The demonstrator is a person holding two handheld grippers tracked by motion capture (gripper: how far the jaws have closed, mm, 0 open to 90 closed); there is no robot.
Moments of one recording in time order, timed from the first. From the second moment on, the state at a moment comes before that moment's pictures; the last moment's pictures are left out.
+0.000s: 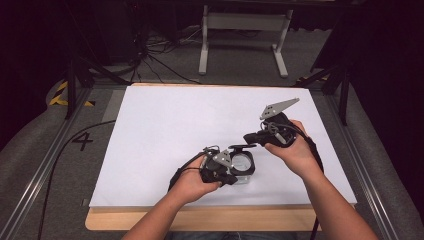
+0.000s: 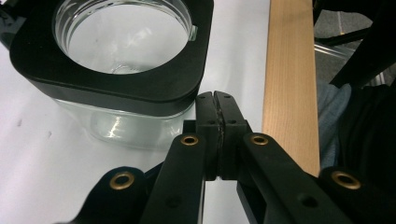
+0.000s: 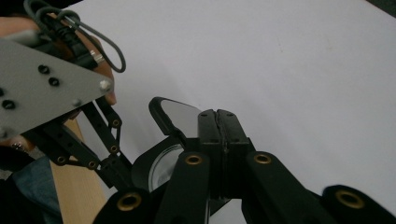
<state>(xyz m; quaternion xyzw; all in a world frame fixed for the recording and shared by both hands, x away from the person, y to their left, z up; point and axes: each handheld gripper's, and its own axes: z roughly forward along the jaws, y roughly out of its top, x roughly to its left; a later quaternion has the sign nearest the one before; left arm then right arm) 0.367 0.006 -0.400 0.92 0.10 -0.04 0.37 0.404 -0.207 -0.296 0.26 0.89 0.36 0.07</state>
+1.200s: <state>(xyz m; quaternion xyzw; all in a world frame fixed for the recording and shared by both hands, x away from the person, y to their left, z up) 0.366 0.008 -0.397 0.92 0.11 -0.03 0.38 0.379 -0.201 -0.343 0.25 0.91 0.33 0.04</state>
